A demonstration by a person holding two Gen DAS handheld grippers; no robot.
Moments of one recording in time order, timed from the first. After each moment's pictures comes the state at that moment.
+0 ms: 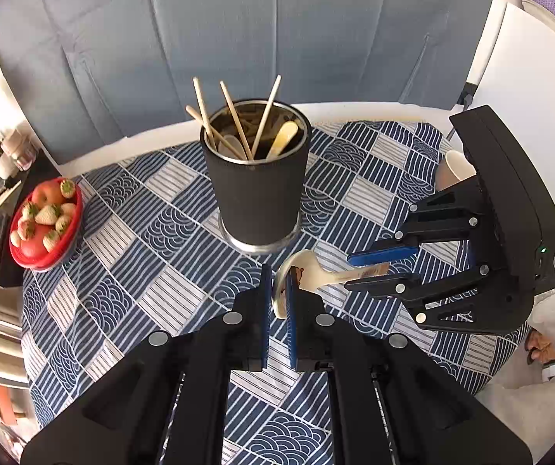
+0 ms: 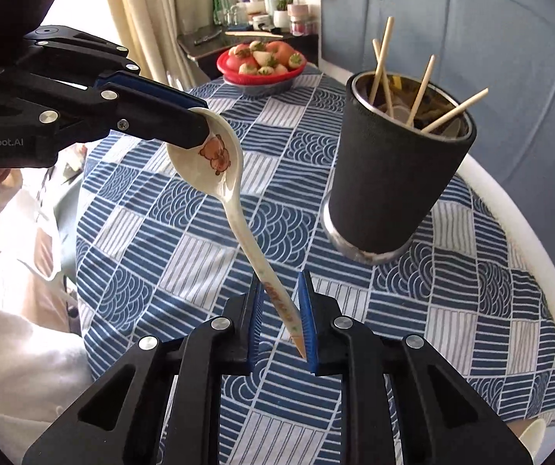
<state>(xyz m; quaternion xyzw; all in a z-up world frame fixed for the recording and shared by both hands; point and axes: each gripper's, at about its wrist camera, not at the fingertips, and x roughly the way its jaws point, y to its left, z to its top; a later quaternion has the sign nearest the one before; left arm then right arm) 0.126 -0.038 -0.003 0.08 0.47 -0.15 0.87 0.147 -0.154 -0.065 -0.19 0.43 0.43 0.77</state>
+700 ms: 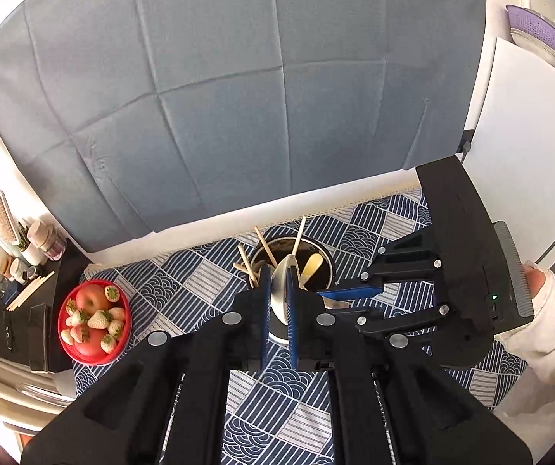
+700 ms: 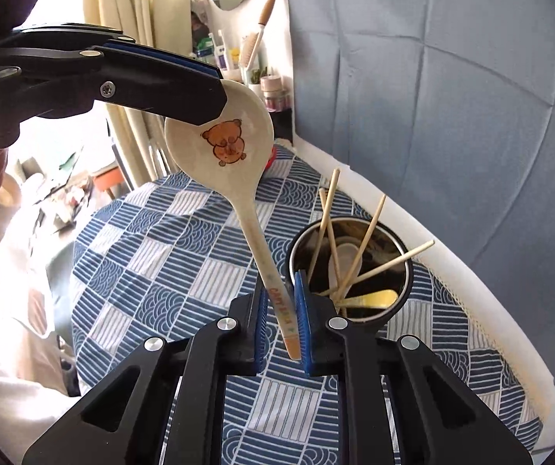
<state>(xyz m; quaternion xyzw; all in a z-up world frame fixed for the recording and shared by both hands) 0.180 -0.039 0.100 0.12 0.39 -0.16 0.90 0.214 -0.135 0.013 -0.14 0.36 0.42 0.82</state>
